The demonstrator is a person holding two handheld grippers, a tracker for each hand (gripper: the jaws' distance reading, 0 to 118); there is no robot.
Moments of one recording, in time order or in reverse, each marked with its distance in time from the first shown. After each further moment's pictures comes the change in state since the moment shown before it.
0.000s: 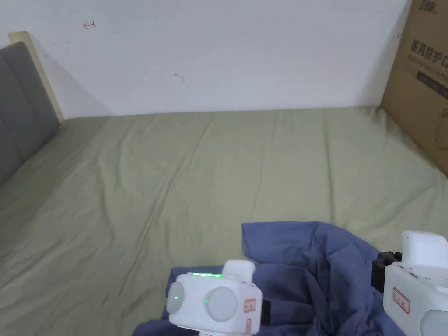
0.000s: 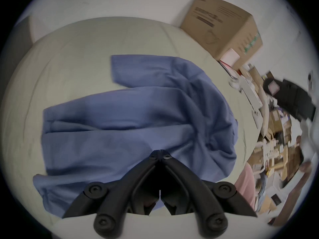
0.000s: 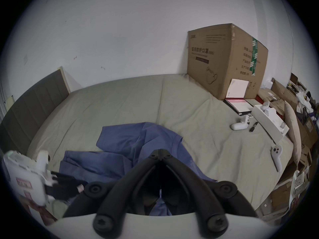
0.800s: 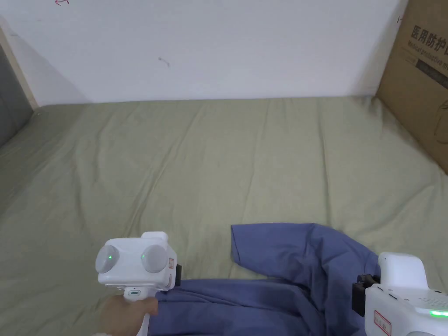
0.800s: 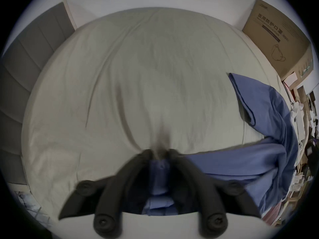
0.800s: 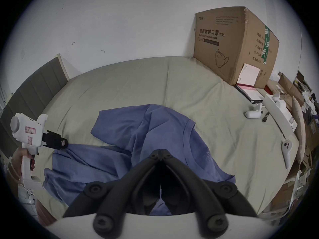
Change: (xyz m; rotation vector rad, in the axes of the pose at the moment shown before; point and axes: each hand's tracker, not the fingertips) left arm -0.117 0.076 -0.031 -0.070 0.386 0.090; right arm -0.008 -0.009 -0.052 -0.135 0.027 0.002
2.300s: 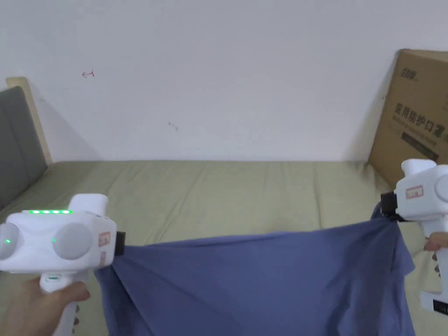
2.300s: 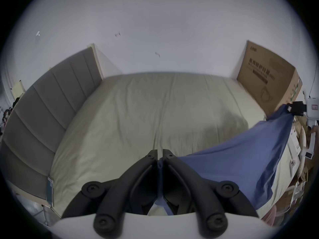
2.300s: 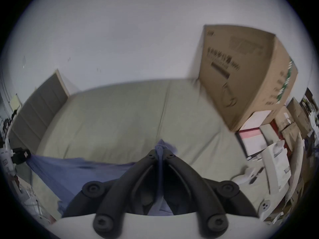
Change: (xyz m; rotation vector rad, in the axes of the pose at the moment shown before) left arm -0.068 0.055 0.206 0.456 0.071 0.039; right arm 0.090 0.258 -0.004 0.086 0.039 0.011
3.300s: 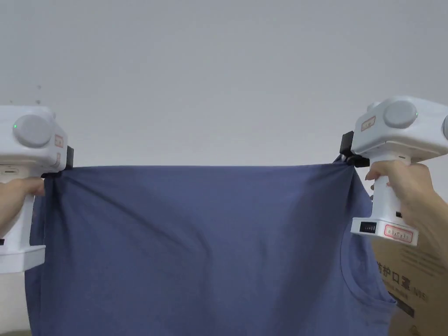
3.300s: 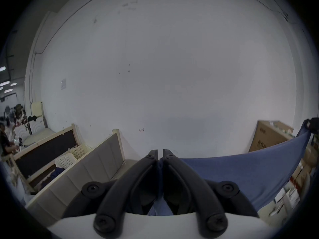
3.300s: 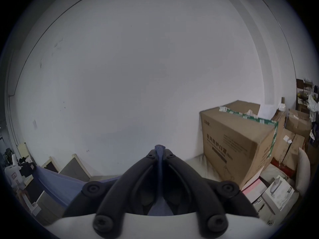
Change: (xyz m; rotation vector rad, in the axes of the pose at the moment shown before) left arm -0.024 0.321 0.155 0.549 0.138 0.082; right arm -0.060 0.285 0.176 0.513 0.061 -0.187
